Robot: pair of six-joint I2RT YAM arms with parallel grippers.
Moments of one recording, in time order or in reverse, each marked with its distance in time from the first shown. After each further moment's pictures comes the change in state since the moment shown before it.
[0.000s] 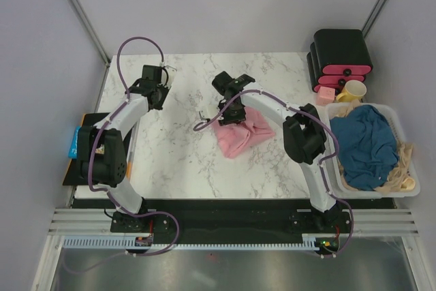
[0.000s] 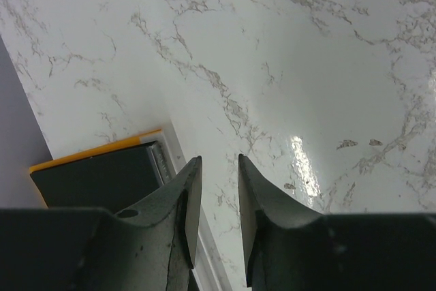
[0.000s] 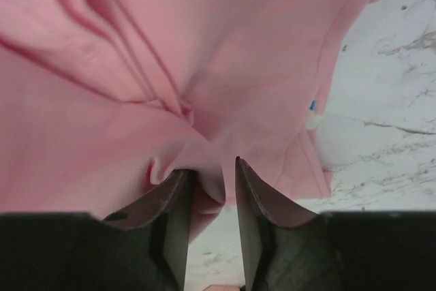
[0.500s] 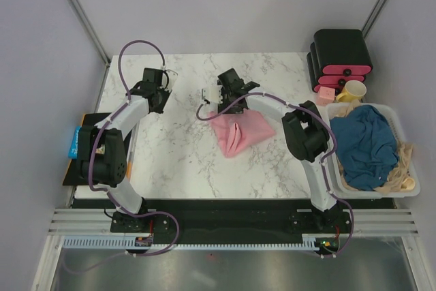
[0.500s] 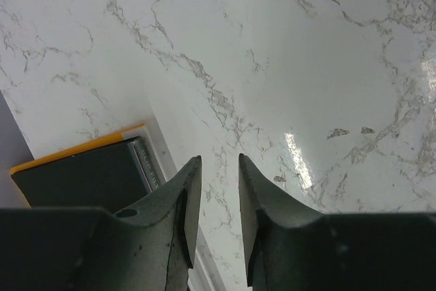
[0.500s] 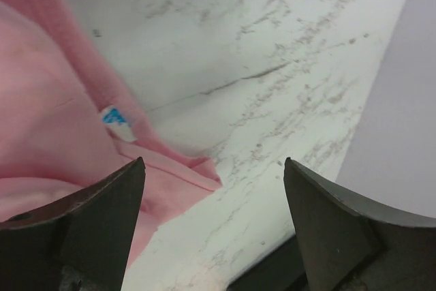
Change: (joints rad) left arm 0.000 0.000 -0.035 -0.002 0.026 0.000; right arm -0.056 0.026 -0.172 0.634 0.224 0.111
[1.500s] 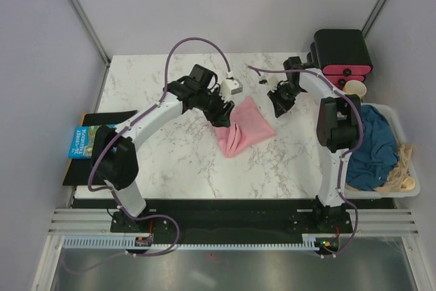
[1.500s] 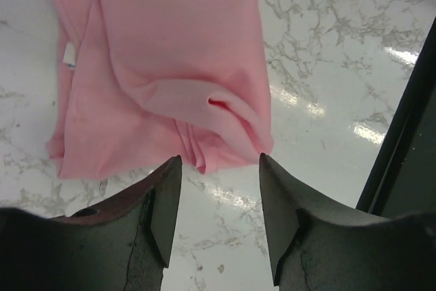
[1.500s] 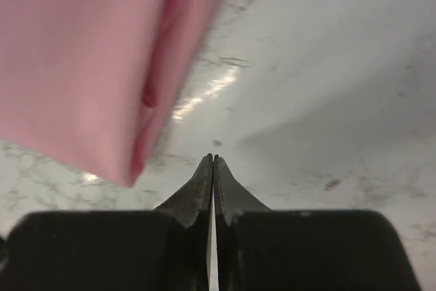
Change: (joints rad) left arm -0.396 0.026 0.237 -0.238 0.684 0.000; right arm -0.476 -0.060 -0.017 -0.492 -0.527 0.404
